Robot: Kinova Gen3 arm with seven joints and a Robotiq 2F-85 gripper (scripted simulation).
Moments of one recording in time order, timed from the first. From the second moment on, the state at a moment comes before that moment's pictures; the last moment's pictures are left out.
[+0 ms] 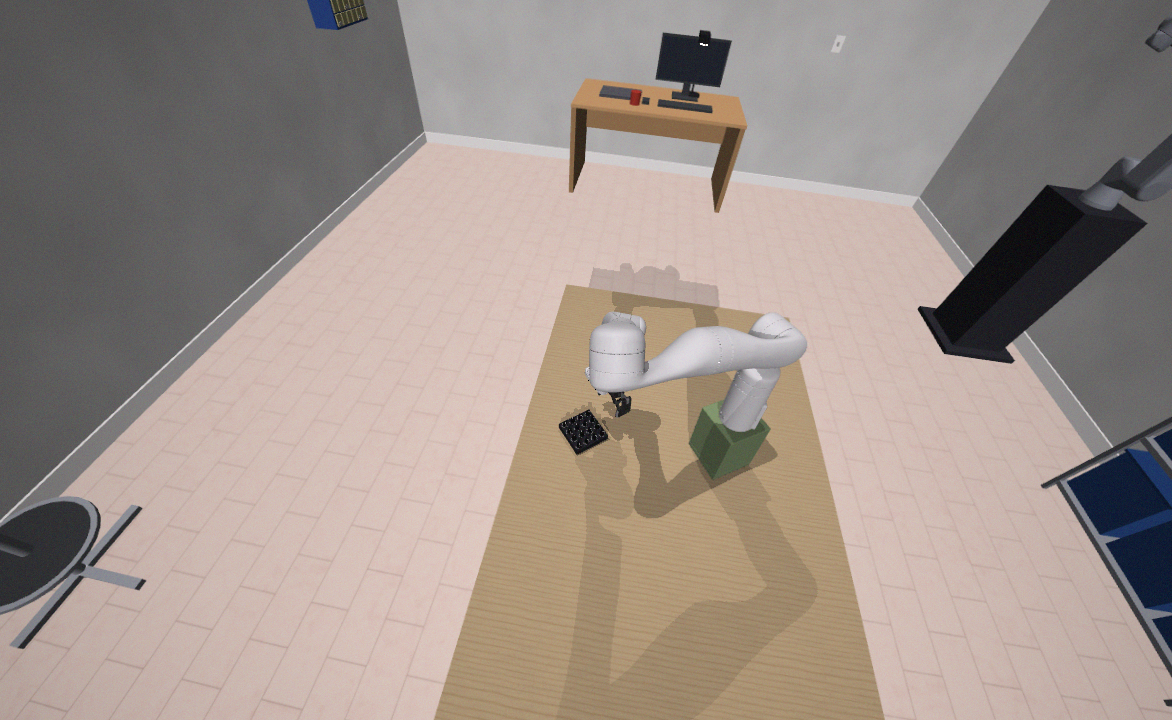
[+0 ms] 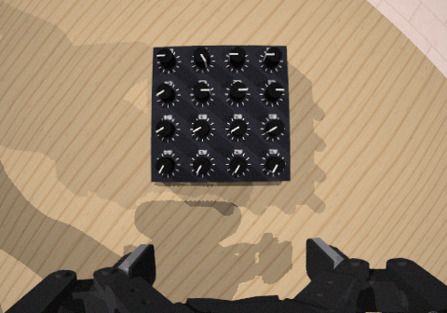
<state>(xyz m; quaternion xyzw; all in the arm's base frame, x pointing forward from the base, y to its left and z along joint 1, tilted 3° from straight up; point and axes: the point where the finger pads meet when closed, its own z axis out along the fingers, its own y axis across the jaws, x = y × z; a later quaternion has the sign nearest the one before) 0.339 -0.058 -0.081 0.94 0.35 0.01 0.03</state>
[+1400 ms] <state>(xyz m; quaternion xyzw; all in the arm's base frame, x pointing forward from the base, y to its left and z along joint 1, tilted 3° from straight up) 0.354 -0.031 -0.078 0.99 0.12 0.02 0.02</state>
